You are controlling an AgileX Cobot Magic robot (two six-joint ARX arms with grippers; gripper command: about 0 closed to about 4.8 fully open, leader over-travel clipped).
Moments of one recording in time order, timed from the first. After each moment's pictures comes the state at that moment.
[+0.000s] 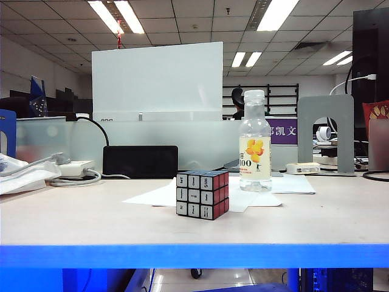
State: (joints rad) left arm -0.65 1.90 2.84 -1.16 -0.35 -0.10; right arm -0.12 0.95 1.44 -0.29 -0.44 0.40
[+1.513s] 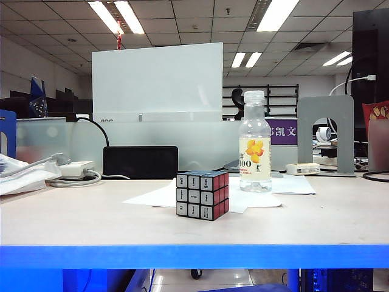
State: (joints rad) left arm -0.31 1.24 2.84 -1.43 -0.31 0.14; right arm -0.01 0.40 1.13 -0.38 -0.35 0.08
